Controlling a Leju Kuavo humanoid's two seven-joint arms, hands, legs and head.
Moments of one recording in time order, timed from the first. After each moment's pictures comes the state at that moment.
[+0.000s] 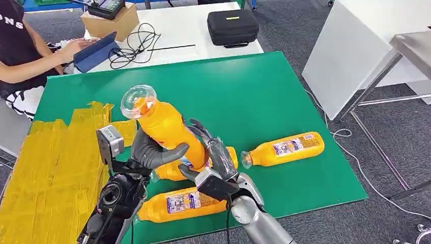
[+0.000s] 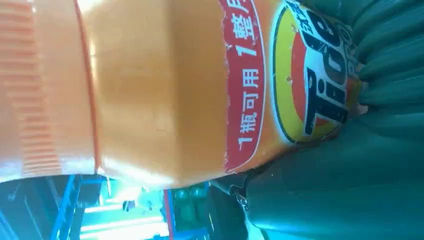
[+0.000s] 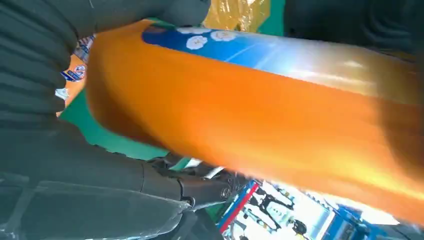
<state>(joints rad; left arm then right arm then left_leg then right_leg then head) -0.31 -0.17 -0.46 -1.43 0.22 -0.09 -0.30 -0.19 0.14 0.53 -1.36 0.38 -0.24 -0.37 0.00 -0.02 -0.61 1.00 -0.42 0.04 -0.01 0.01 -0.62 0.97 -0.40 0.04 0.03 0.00</state>
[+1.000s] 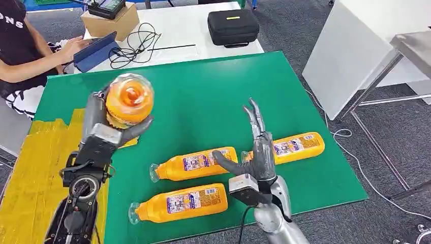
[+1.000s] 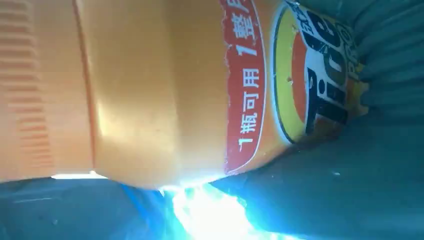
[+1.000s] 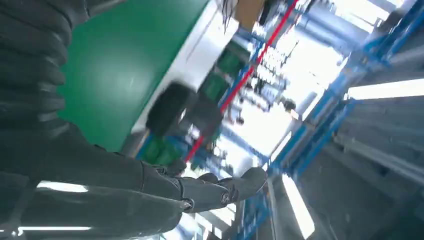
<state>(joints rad) -0.36 -0.10 -0.28 -1.62 -0.61 0.18 -0.23 -0.04 0.07 0.38 -1.65 0.55 -0.54 -0.38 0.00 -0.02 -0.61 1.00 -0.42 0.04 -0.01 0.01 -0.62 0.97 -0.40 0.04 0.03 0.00</state>
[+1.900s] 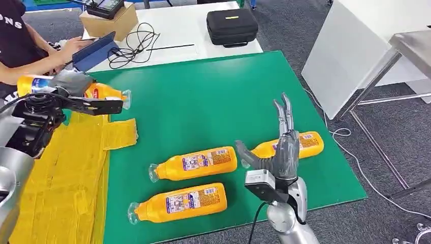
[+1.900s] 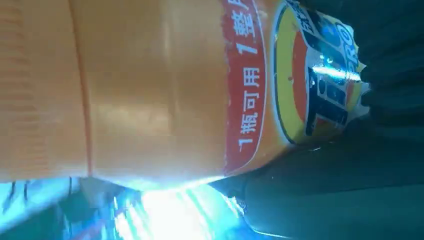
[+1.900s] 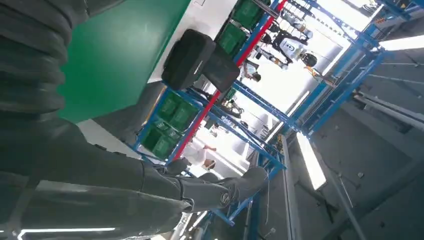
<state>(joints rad) -1.06 0.17 -0.46 -0.56 -1.35 -0.22 -0.16 -0.02 0.07 0.29 -1.72 0.61 -0.59 -0.33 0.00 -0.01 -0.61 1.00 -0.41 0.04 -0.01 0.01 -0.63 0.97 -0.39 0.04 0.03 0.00</state>
